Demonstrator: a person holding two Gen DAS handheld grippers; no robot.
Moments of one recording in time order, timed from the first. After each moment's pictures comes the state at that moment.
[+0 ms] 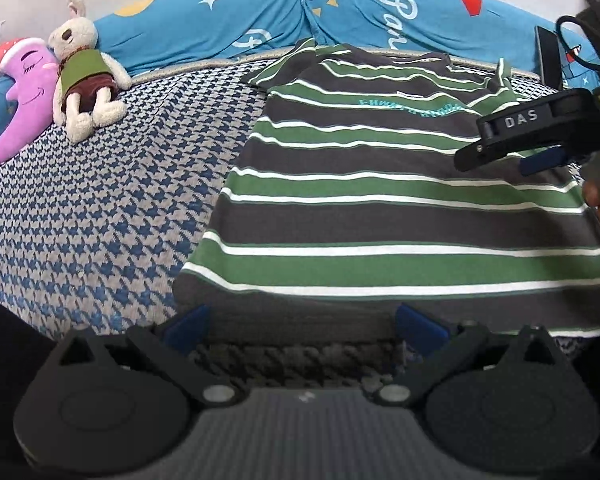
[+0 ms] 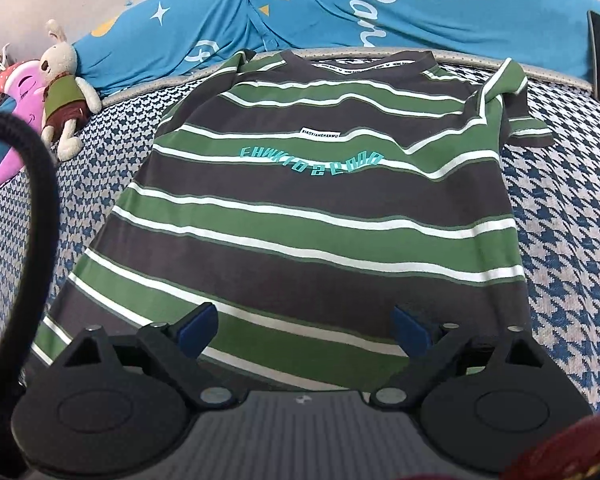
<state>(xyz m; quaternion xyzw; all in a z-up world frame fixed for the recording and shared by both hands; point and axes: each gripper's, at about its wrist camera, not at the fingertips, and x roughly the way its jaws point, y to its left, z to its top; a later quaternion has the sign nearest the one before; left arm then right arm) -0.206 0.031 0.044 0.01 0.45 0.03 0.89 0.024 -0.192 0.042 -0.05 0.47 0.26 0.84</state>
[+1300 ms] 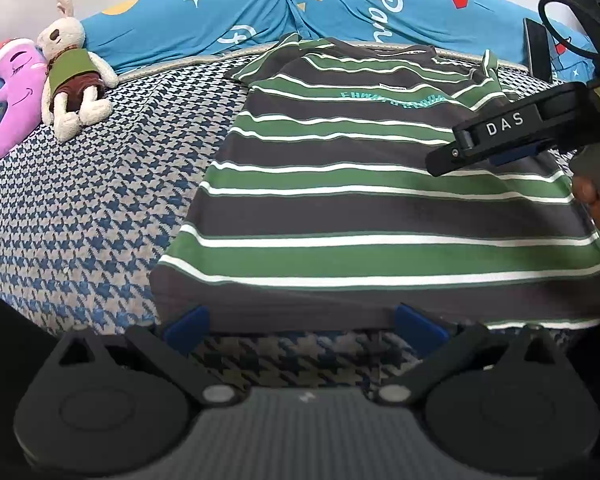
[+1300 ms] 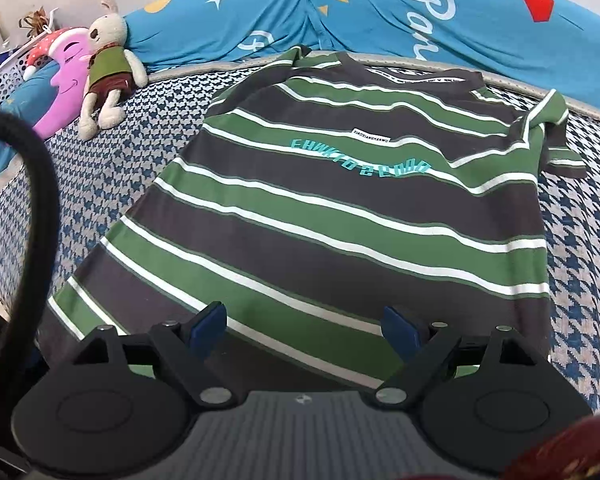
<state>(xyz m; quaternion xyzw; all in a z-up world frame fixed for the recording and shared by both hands) -0.207 0.023 0.041 0.01 0.45 0.01 0.89 0.007 -0.186 0.043 -0.09 0.45 0.32 0.83</state>
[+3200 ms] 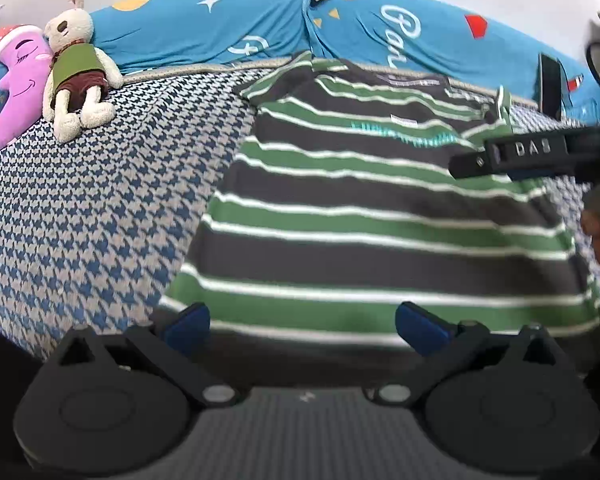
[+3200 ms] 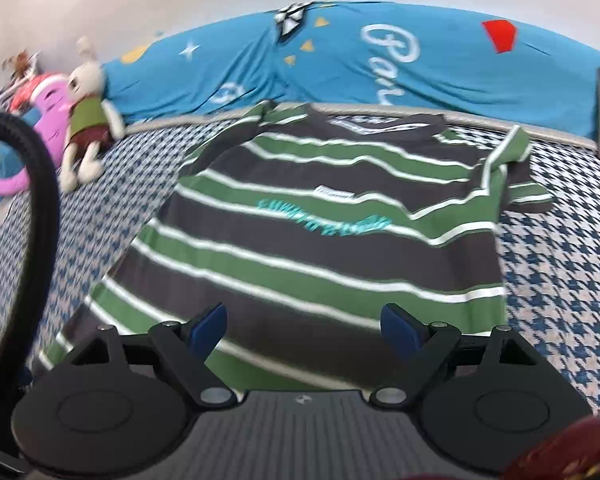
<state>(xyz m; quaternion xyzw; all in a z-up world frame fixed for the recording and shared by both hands) -0.176 0.035 0.065 -0.03 0.44 0.02 0.90 0.028 -0.204 0.064 -0.05 0.40 0.29 0.87</state>
